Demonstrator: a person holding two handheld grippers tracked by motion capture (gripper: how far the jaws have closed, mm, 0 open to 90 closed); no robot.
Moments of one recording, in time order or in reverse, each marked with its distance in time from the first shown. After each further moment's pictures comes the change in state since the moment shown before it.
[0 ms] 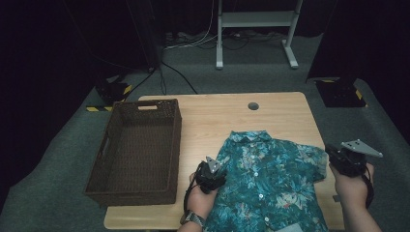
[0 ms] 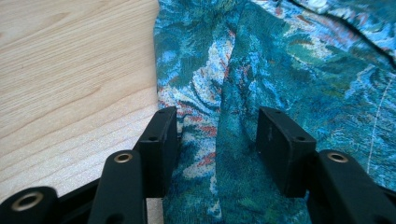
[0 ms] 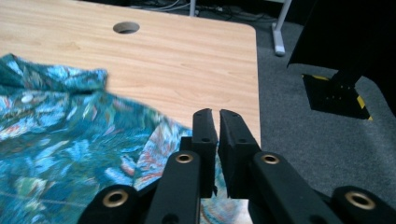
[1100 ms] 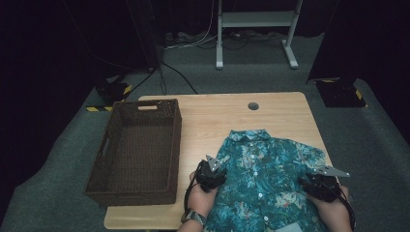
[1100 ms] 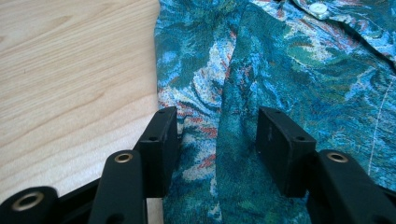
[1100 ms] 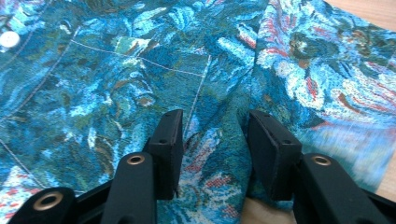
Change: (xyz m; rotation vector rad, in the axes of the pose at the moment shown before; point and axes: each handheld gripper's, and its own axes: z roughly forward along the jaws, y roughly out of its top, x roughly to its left) left arm 0.003 0.004 0.005 0.003 0.005 -0.002; right arm 0.051 -0.076 0.016 0.215 0.202 -0.052
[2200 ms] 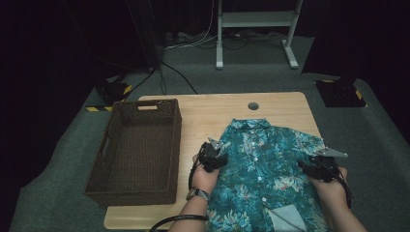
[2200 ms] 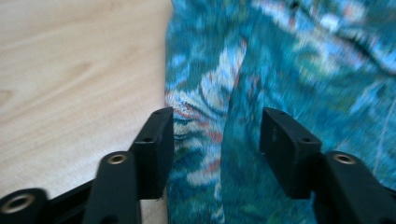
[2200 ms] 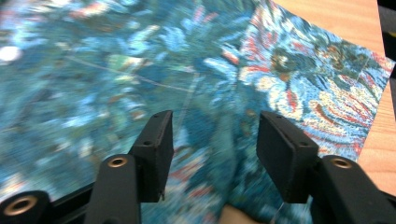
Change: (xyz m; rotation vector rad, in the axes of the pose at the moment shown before) left arm 0.027 0.043 0.037 -0.002 0.008 -0.065; right arm -0.027 0.040 0.023 -0.026 -0.034 0.003
